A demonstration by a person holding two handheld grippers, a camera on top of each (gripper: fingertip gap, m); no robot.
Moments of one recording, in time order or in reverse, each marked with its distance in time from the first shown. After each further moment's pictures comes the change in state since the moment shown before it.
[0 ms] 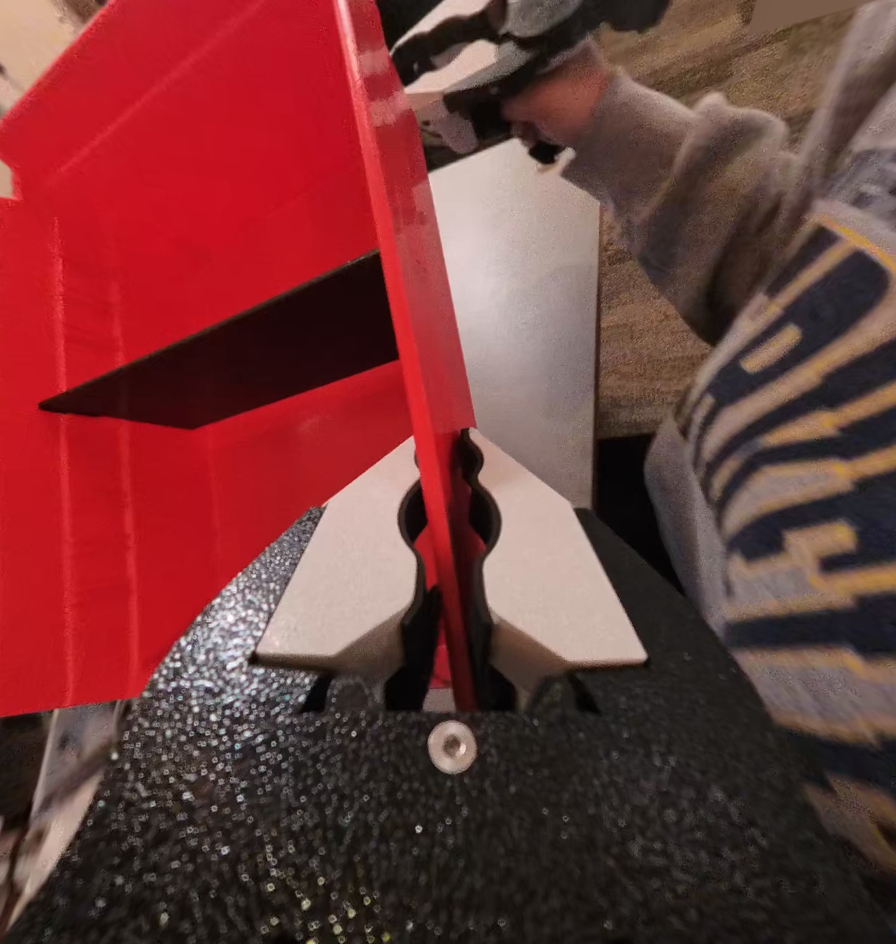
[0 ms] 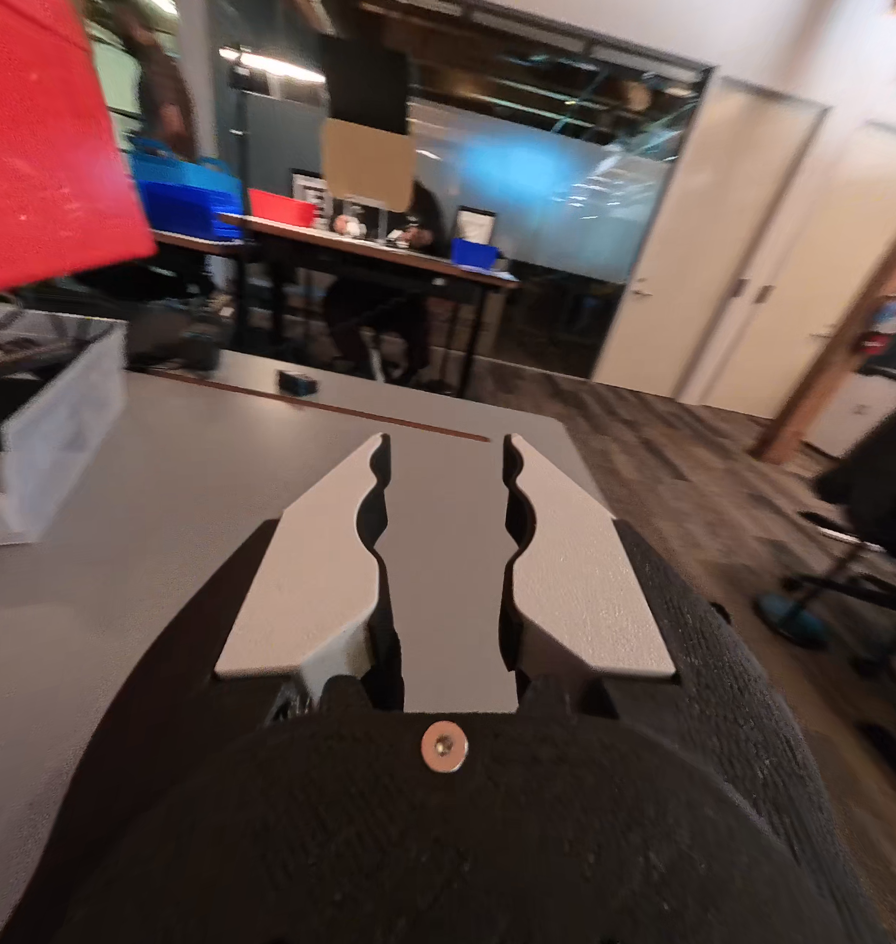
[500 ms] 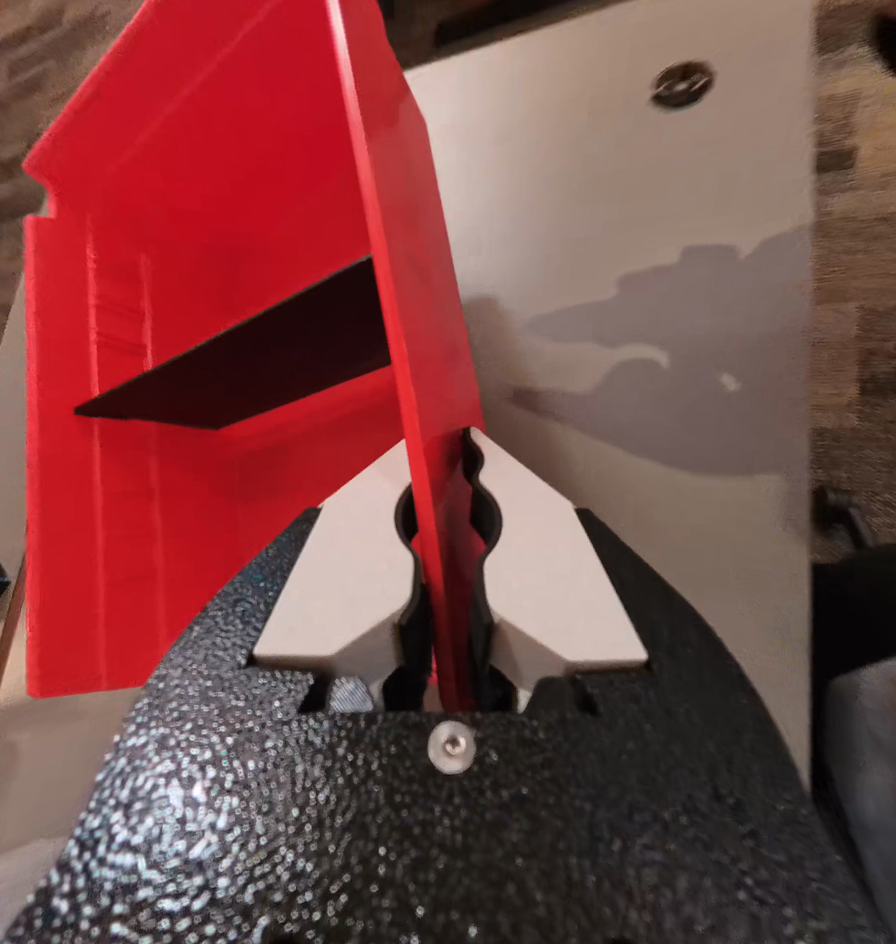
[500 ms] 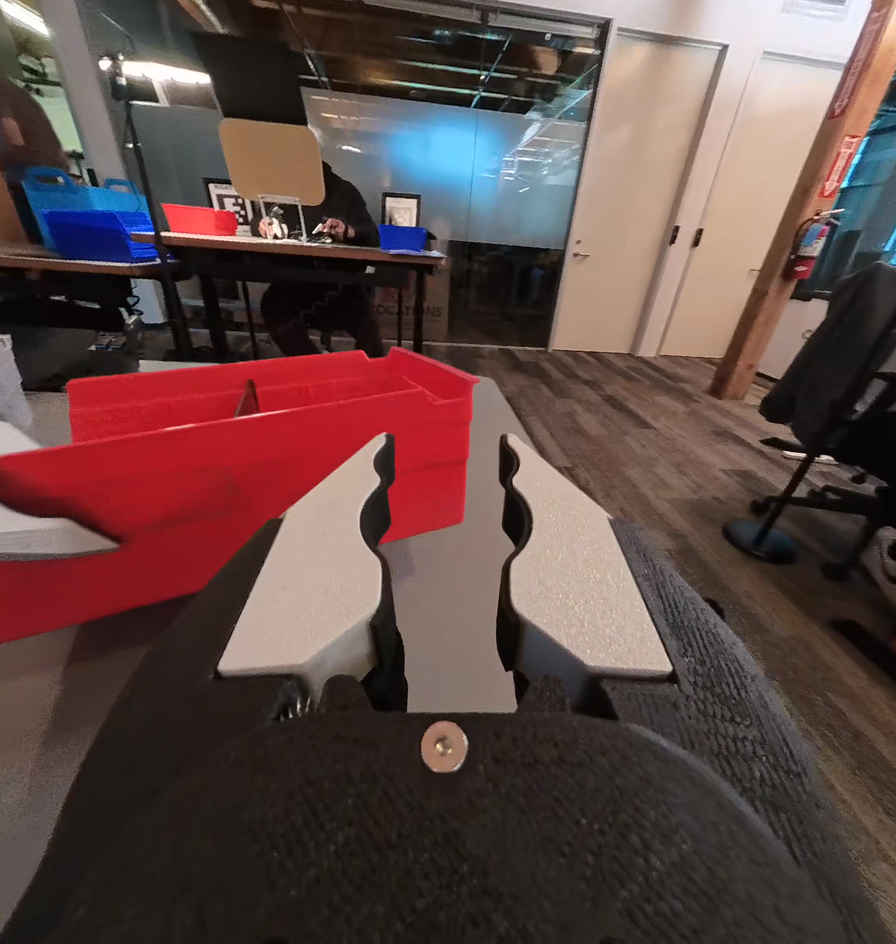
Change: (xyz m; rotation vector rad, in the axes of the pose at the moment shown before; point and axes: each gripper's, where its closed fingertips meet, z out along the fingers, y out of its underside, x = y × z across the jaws) left arm -0.025 -0.016 0.279 -0.217 0.073 -0.065; right arm 0.073 0.040 -0.034 -0.024 0.098 0.126
